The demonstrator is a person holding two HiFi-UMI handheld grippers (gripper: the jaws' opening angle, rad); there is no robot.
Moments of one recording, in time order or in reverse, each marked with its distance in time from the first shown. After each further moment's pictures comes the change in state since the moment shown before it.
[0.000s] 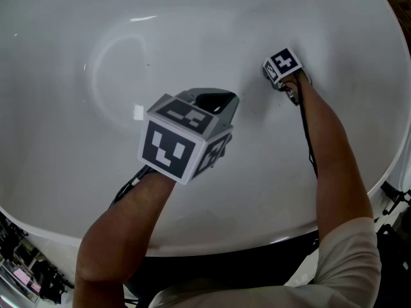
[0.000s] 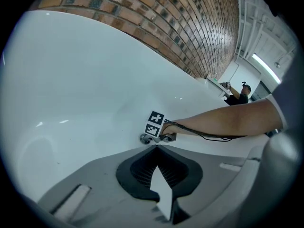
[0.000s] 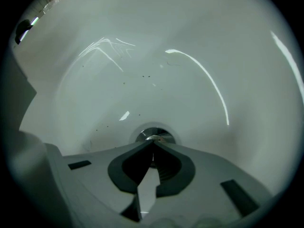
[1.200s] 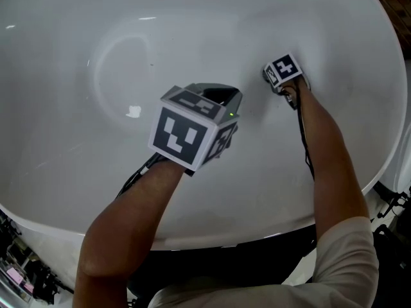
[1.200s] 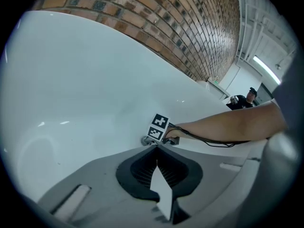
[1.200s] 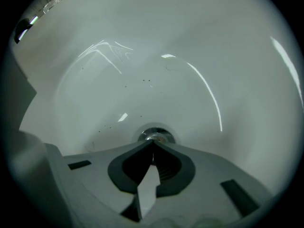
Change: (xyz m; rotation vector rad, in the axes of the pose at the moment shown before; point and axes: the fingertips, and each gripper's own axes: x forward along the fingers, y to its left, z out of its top) left arm -0.001 0.006 0.004 -0.014 -0.020 0.004; right arm -0.010 0.000 -0.001 0.019 -0.019 -0.036
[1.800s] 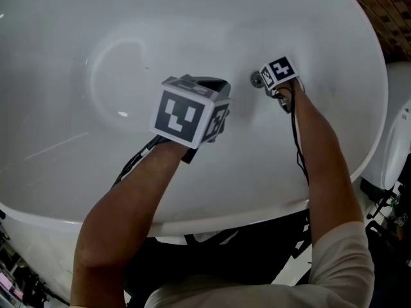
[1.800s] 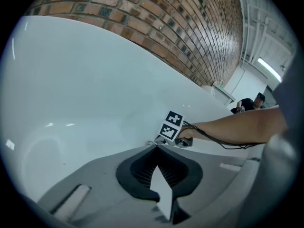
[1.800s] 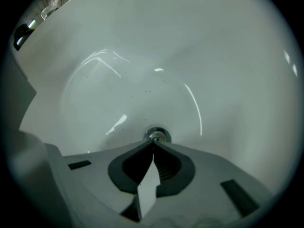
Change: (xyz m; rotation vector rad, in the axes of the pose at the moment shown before) left arm 0.011 0.024 0.003 -0.048 -0.033 0.050; right arm -0.028 -0.006 -0.002 0.044 -0.002 -0.002
